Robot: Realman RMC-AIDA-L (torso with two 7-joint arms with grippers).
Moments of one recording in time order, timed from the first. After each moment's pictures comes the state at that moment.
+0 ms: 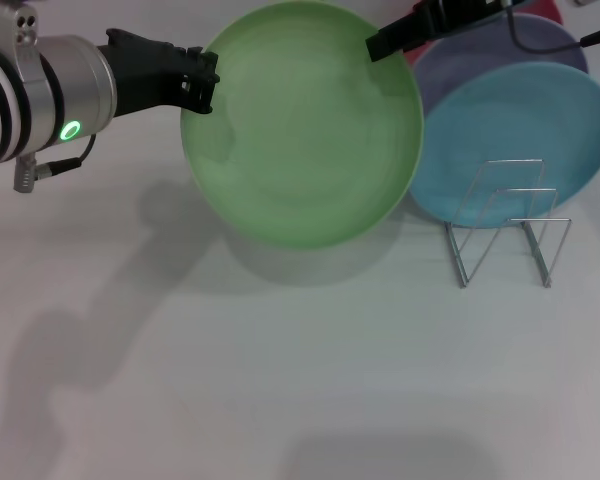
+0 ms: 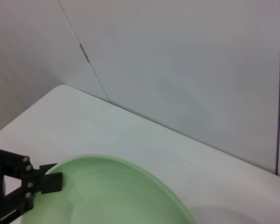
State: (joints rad) left arm -0.33 -2.06 -1.49 -1.75 2.65 -0.85 0.28; right arm 0.97 1.98 -0.90 -1.09 -2.41 -1.47 2.56
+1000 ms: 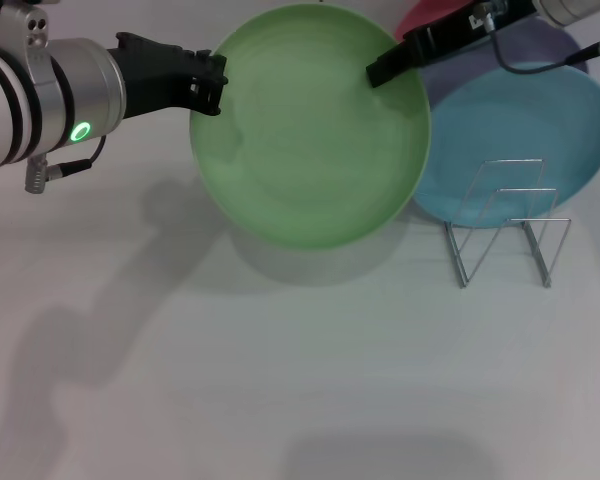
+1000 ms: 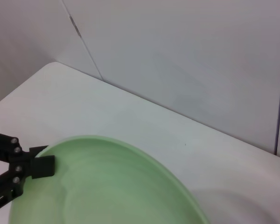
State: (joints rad) left arm -0.34 -2.06 -1.49 -1.72 2.63 -0.84 0.29; right arm 1.01 1.98 -0.91 -0.99 -2.46 -1.44 2.54
